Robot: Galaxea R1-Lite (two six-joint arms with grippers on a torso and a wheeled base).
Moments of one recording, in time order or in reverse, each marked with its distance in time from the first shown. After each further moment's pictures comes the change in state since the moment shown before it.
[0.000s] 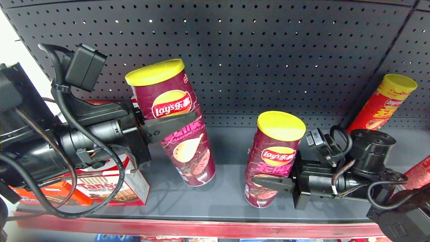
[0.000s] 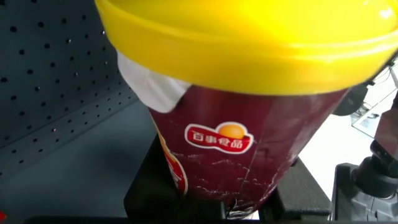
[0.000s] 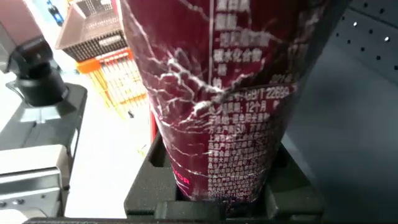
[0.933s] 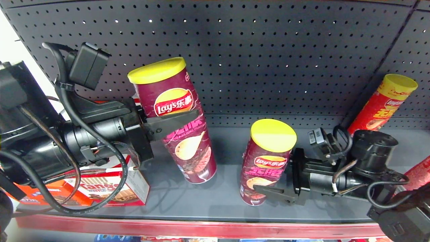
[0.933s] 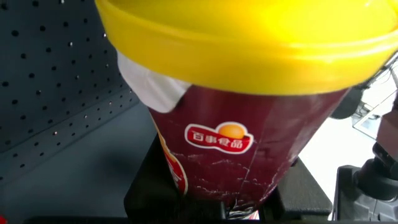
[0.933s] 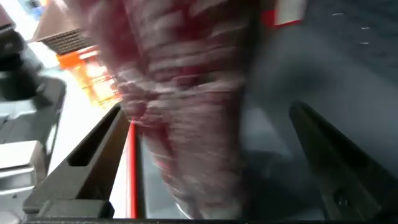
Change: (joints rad) left arm 0.001 0.014 -0.011 -0.009 0.001 -0.001; right arm -0.034 -0.005 0.025 -0.040 -0.054 -0.002
